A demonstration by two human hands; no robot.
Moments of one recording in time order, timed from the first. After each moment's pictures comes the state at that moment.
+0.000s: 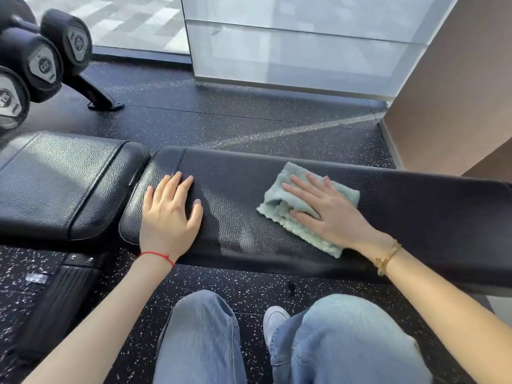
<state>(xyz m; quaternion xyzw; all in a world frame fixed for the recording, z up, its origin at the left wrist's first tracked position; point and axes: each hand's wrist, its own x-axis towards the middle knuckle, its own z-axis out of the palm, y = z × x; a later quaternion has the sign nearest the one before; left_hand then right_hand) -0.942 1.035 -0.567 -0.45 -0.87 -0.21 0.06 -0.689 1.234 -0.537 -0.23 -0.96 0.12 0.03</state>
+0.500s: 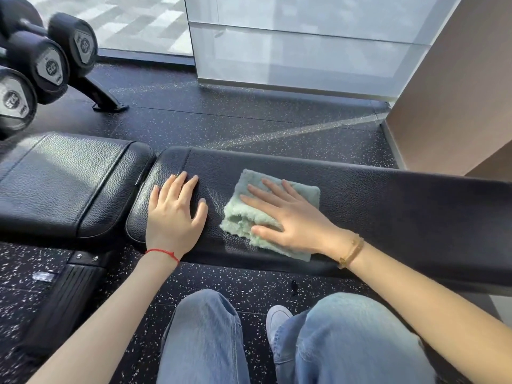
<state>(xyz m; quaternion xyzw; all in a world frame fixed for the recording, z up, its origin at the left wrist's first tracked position) -0.945 1.035 -0.568 -0.45 -0.87 -0.21 0.06 -0.742 1.196 -0.543 -0.13 -0.99 0.11 0.01</state>
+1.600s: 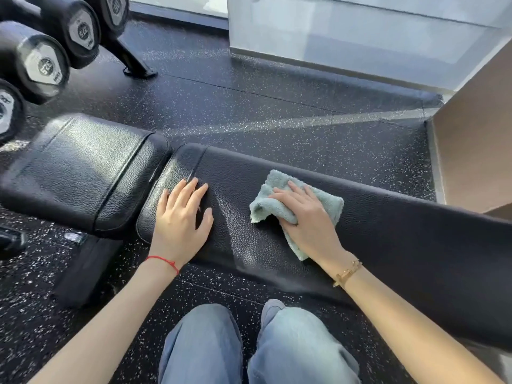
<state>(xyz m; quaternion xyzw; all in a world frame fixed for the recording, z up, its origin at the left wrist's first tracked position) -0.935 1.037 -0.543 -0.43 -0.89 -0.17 0.01 -0.753 1.227 -0.531 -0.21 -0.94 0.24 0.13</state>
